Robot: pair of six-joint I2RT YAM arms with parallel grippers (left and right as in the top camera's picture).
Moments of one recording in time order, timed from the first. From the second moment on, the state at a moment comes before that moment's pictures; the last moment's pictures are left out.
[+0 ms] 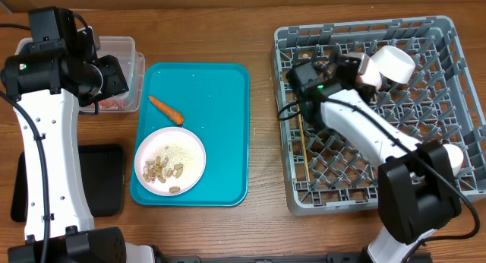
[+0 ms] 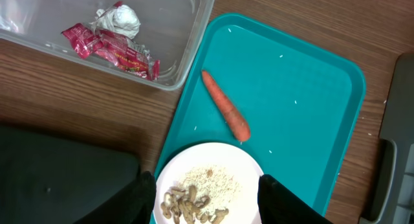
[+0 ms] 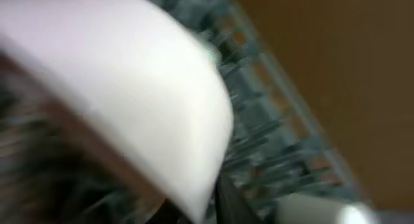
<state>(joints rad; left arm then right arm) 0.19 1.61 1.78 -1.28 0.08 -0.18 0.45 1.86 1.31 -0.90 1.09 0.71</state>
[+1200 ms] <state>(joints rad) 0.05 1.70 1.53 -1.05 0.09 -0.25 0.02 1.46 1.61 -1.21 -0.02 0.28</state>
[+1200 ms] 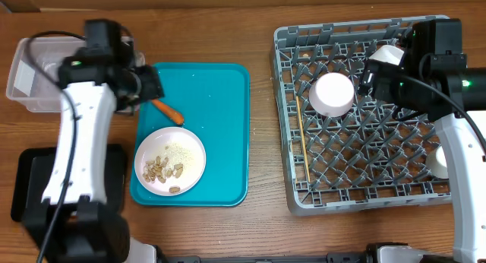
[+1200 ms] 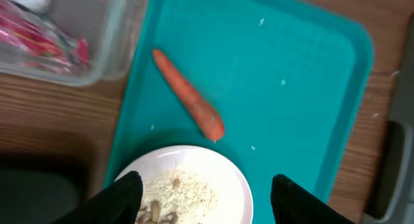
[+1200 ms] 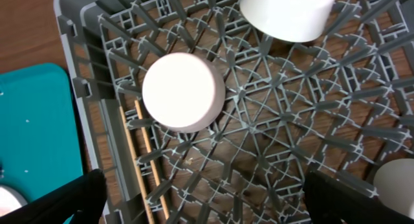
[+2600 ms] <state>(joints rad) 0.13 1.74 1.76 -1.29 -0.02 -0.33 0.02 1.46 1.61 -1.22 -0.03 0.26</state>
